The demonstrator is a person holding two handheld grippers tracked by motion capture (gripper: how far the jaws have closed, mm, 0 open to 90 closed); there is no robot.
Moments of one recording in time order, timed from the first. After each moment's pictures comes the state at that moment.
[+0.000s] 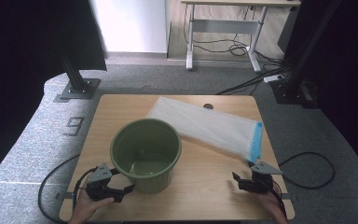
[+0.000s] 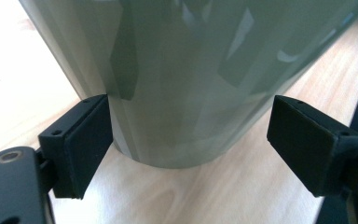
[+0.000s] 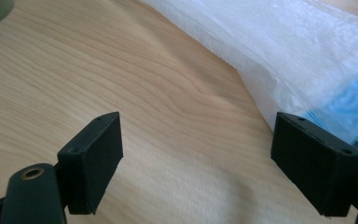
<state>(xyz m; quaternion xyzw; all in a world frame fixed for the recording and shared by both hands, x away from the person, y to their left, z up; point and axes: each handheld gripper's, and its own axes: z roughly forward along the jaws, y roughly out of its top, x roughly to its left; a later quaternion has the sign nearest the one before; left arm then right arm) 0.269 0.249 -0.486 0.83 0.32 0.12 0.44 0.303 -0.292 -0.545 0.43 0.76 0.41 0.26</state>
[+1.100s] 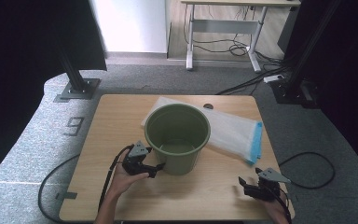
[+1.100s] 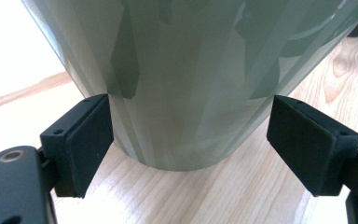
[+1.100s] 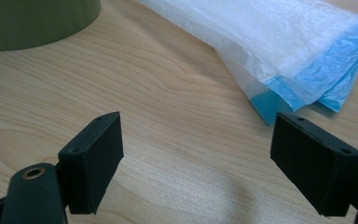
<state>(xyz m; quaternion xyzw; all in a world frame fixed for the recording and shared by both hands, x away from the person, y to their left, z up) 0.342 0.158 -0.480 0.84 0.31 0.13 0.44 0.278 -0.305 -0.544 0.46 0.74 0.41 0.27</state>
